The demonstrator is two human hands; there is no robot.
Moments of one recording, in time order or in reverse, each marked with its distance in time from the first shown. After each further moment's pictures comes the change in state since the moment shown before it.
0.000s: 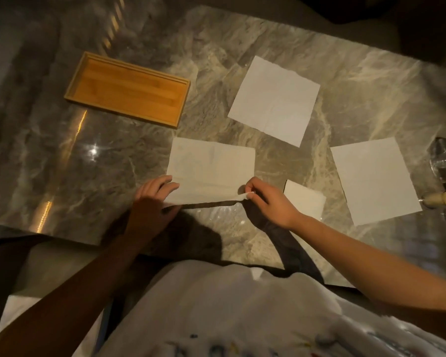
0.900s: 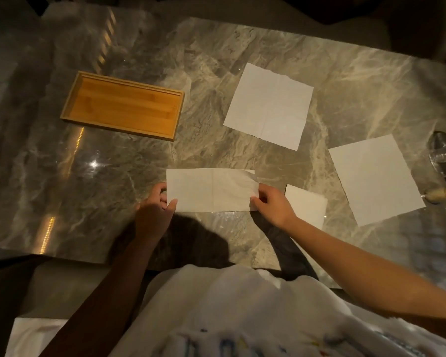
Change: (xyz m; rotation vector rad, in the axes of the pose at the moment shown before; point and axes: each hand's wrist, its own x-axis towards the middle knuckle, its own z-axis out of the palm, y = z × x) left_hand 0.022 0.018 0.002 -0.220 0.094 -0.385; right_hand 0.014 0.012 0.012 -0.020 0.143 0.402
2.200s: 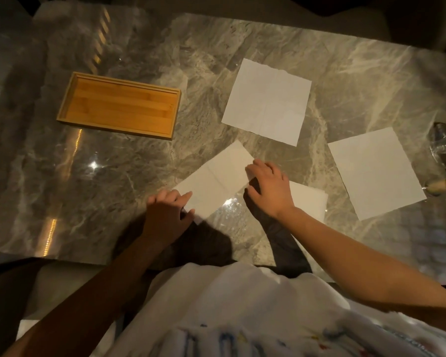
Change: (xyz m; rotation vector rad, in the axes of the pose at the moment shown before) left_hand 0.000 0.001 0.008 0.558 -0.106 0.459; right_hand 0.013 -0.012 -0.005 -0.420 0.194 -0.232
